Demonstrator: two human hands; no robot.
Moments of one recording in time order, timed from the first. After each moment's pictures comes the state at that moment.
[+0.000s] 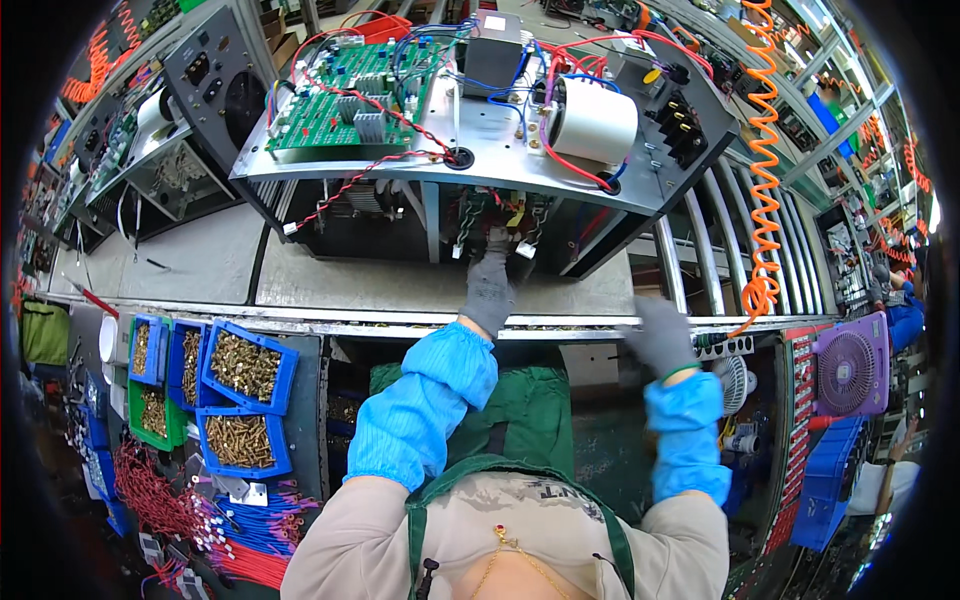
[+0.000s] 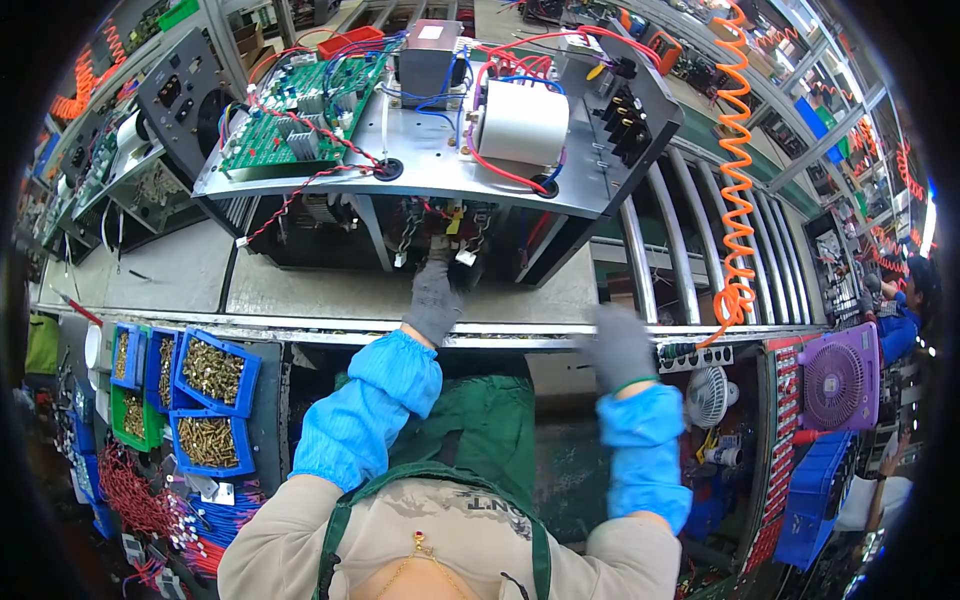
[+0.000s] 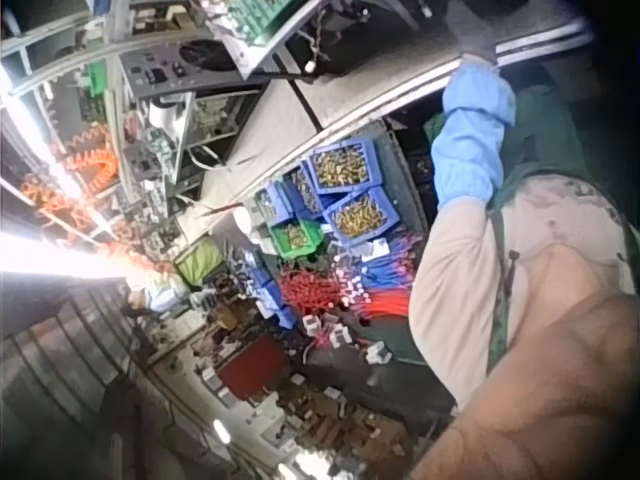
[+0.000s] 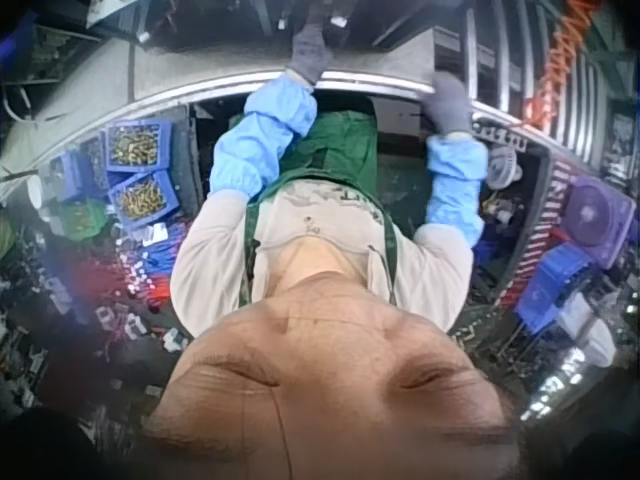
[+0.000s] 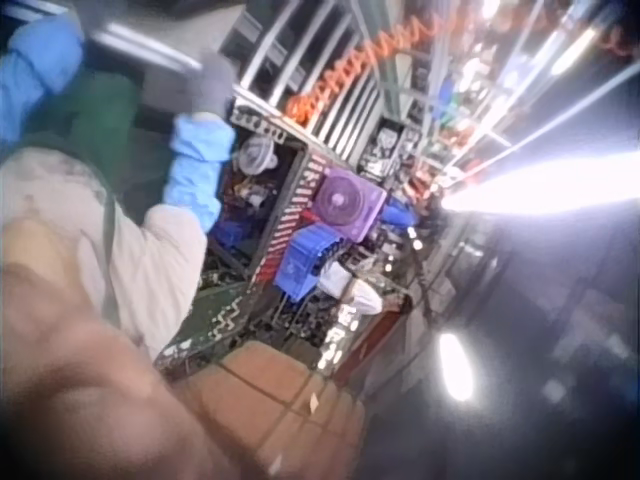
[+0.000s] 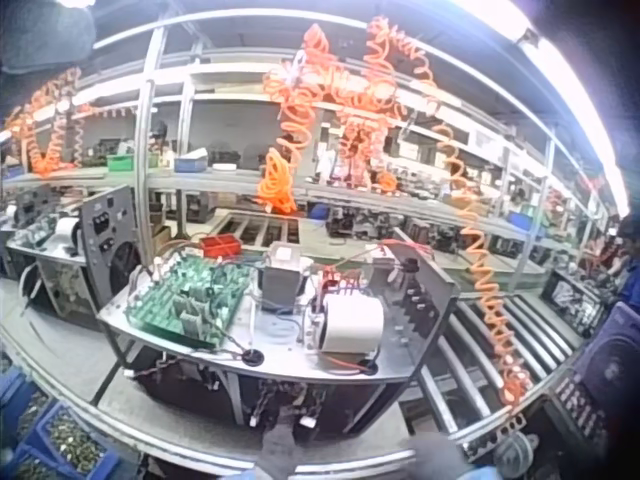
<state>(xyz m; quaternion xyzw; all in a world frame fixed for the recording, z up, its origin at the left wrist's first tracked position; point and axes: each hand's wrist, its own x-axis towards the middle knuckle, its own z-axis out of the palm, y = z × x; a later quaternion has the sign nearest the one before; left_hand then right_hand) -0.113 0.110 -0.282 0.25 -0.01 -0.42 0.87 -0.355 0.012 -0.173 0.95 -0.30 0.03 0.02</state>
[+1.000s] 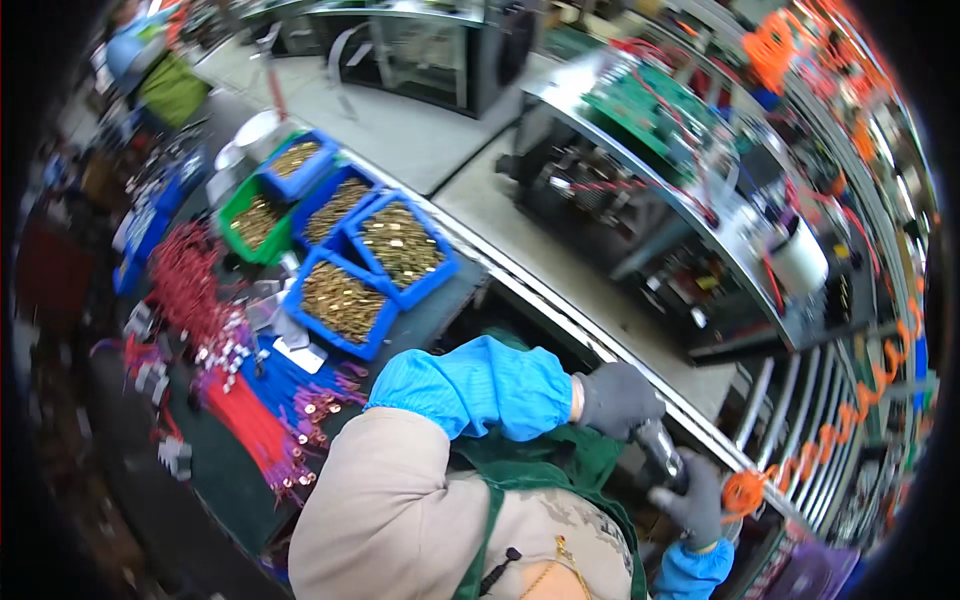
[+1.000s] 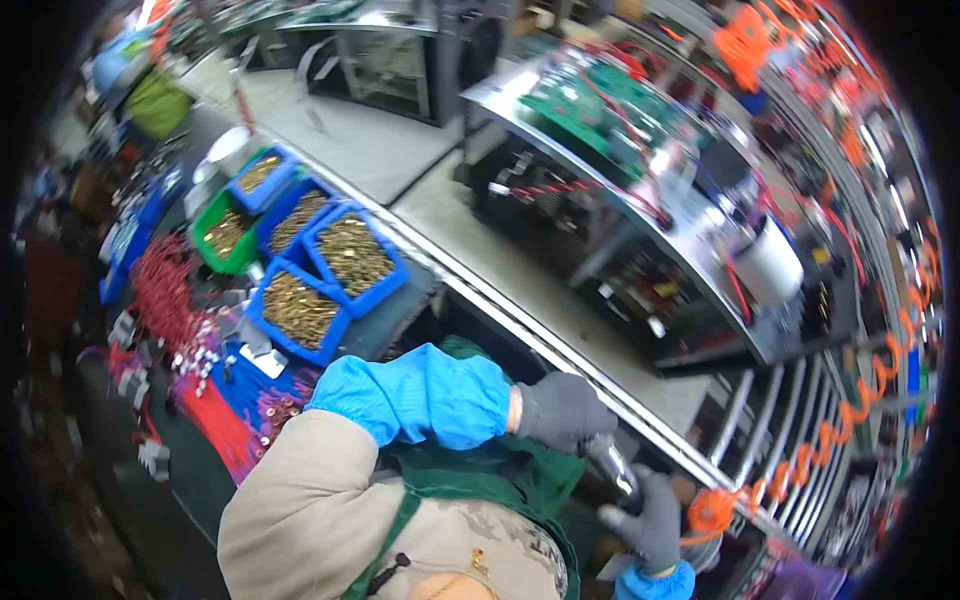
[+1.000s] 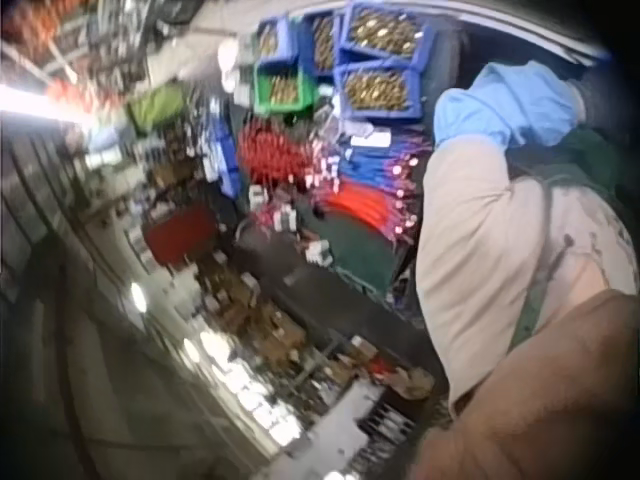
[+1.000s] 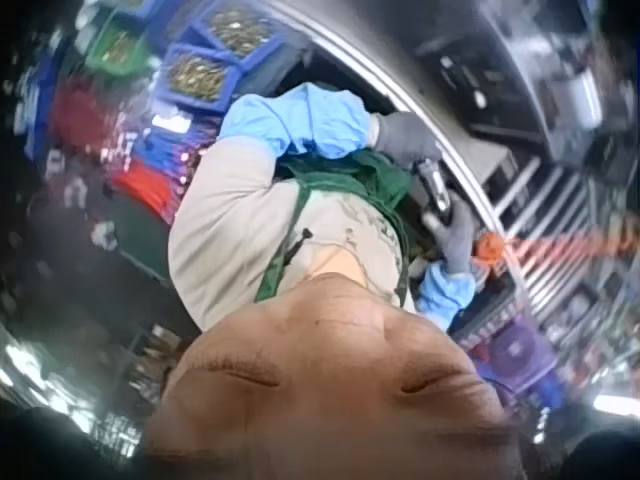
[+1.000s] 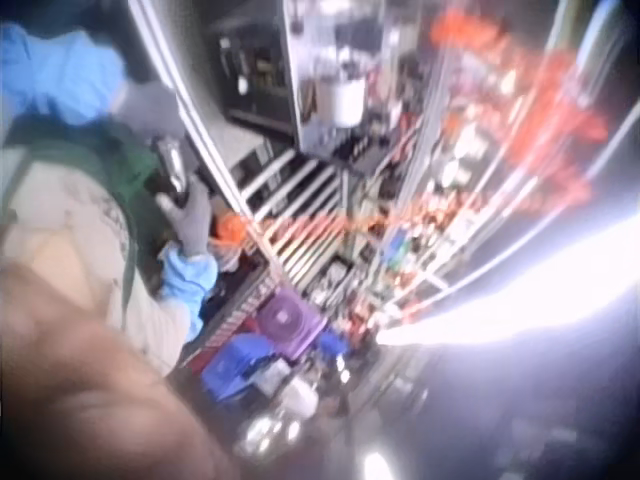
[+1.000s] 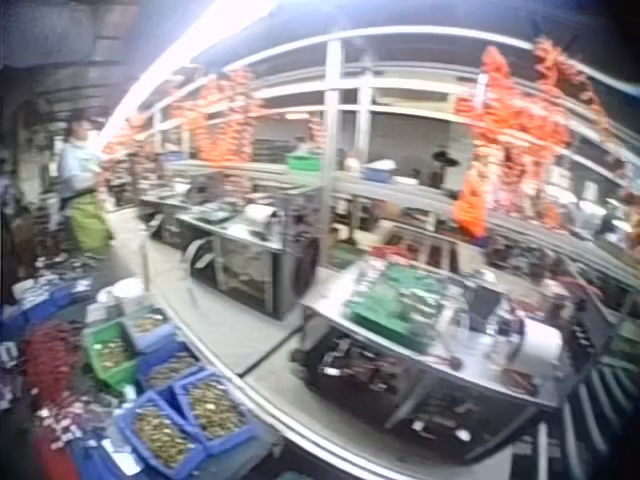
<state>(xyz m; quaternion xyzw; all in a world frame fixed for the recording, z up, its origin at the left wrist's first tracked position) -0.172 0.241 -0.189 0.66 -0.68 -0.15 0.30 -0.390 0.106 -0.123 0.92 -0.20 -0.05 -0.34</state>
